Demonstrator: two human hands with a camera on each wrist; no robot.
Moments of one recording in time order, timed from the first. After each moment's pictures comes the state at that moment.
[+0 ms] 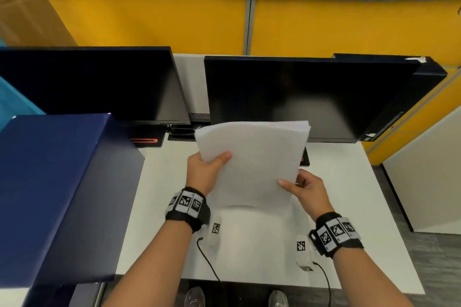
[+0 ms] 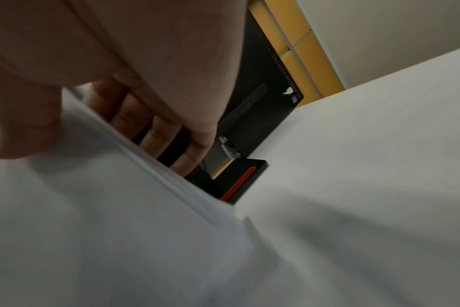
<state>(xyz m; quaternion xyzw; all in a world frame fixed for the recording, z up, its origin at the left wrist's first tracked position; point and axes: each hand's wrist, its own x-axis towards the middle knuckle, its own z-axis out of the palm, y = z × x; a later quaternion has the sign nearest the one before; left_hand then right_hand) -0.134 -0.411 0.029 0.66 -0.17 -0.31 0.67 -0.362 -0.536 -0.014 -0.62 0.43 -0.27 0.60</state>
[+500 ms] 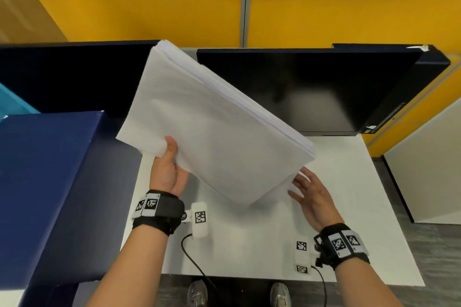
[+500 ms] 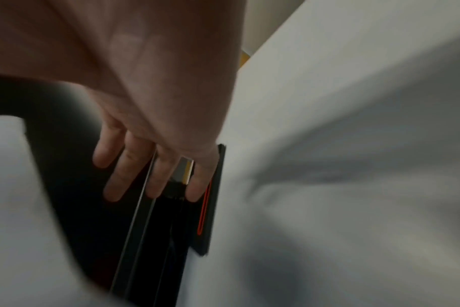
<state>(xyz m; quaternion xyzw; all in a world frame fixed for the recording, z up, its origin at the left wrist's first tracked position) -0.093 -0.381 0.040 0.42 -0.06 -0.39 0.82 -0.388 -0.531 -0.036 -0.41 0.37 -0.34 0.76</state>
